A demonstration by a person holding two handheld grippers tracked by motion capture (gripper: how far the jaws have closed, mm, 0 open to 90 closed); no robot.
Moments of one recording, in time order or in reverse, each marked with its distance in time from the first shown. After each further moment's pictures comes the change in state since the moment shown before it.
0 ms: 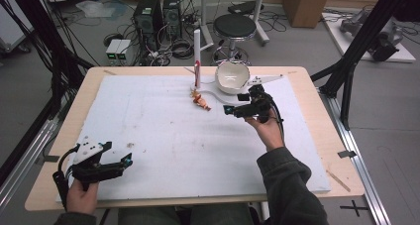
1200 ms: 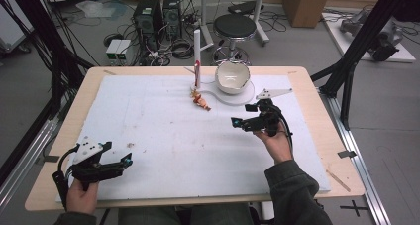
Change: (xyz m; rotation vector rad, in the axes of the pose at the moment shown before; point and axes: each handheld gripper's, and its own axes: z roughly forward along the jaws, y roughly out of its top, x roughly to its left) left arm 0.001 0.000 0.000 0.001 -0.001 -0.005; right arm 0.008 -0.034 -0.022 -0.005 -0.020 -0.026
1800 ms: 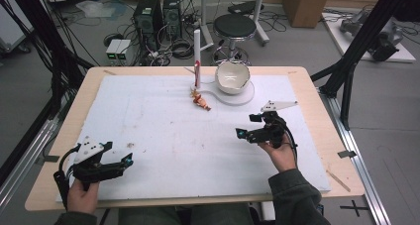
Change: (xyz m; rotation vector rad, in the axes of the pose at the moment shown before) left arm -0.001 0.000 0.002 0.003 -0.004 0.002; right arm 0.006 -0.032 -0.011 0.008 -0.005 0.014
